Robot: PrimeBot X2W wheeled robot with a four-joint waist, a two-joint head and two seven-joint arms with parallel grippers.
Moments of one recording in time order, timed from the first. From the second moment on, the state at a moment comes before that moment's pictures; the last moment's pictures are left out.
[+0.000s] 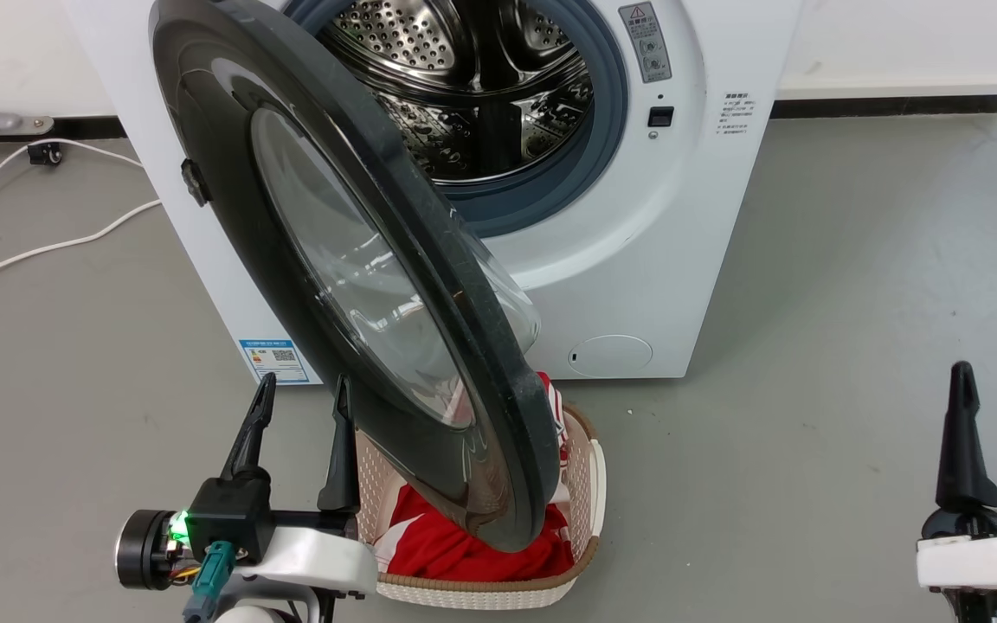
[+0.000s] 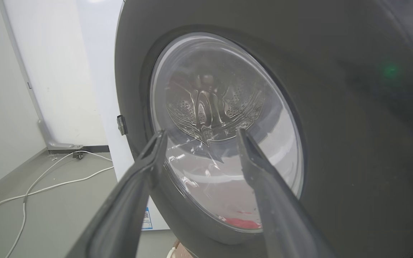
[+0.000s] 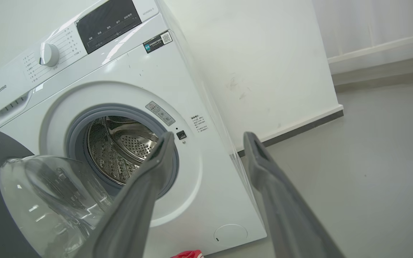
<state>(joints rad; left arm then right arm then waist) -0.05 0.05 -0.10 0.06 -0.07 0.03 -0.26 0.03 -0.10 -0.13 -0.01 0.60 0.13 -0.24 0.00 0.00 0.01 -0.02</state>
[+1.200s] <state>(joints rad) -0.05 0.05 -0.09 0.06 -0.06 0.02 -0.26 0.11 -0.05 -0.05 -0.05 0.09 0.13 -0.22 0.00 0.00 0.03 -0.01</state>
